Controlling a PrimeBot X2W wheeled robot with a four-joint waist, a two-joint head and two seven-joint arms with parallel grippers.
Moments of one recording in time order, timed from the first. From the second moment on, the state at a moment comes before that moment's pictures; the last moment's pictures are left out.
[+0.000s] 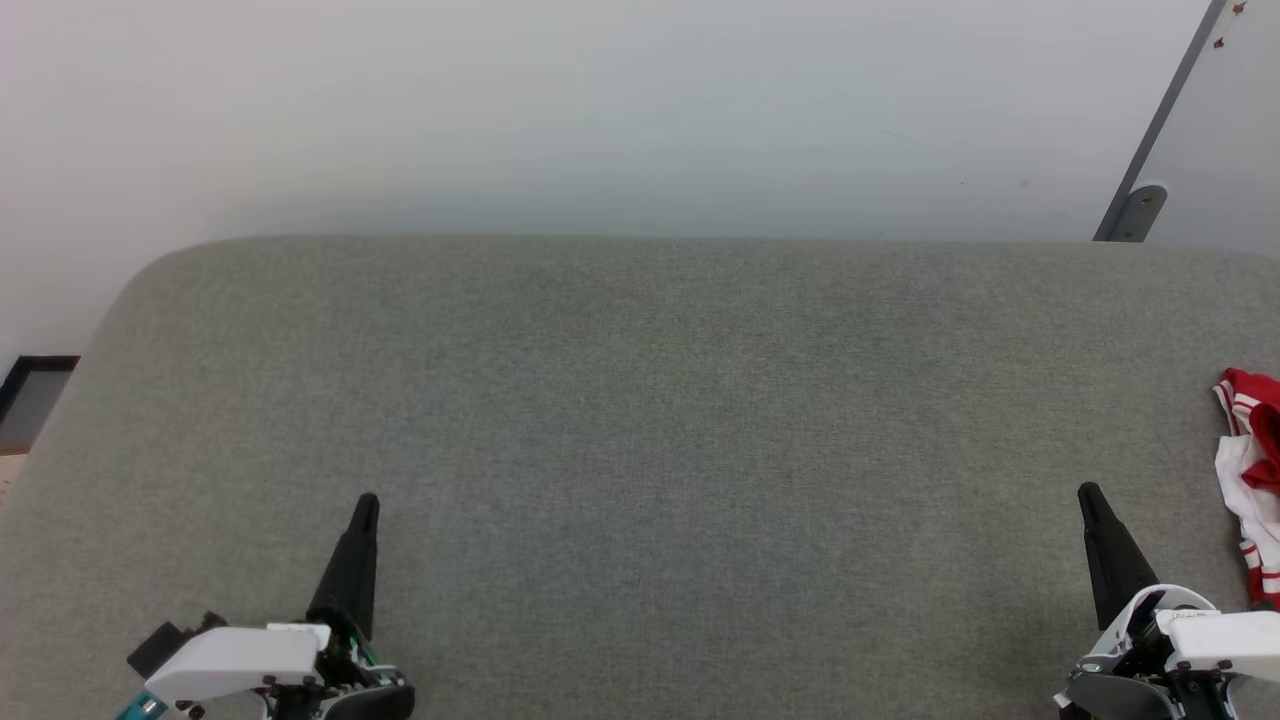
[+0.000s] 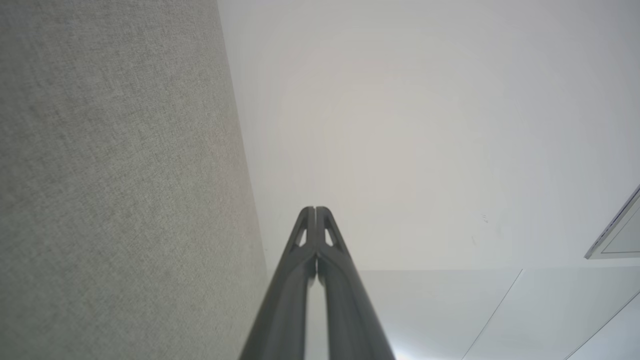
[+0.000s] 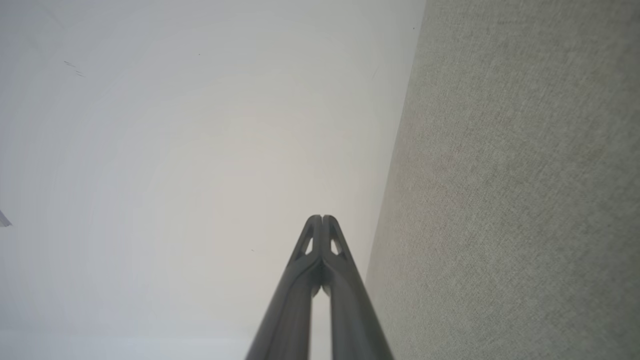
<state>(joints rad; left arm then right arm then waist) -0.11 0.05 0.11 0.25 -1.61 -0.13 0.12 -0.11 -0.05 -0.11 0.25 1.61 0.13 0.11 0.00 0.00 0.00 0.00</state>
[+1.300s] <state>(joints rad) -0.11 0.05 0.11 0.25 -1.61 -0.13 0.12 -0.11 -0.05 -0.11 0.25 1.61 0.13 0.11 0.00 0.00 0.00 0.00</state>
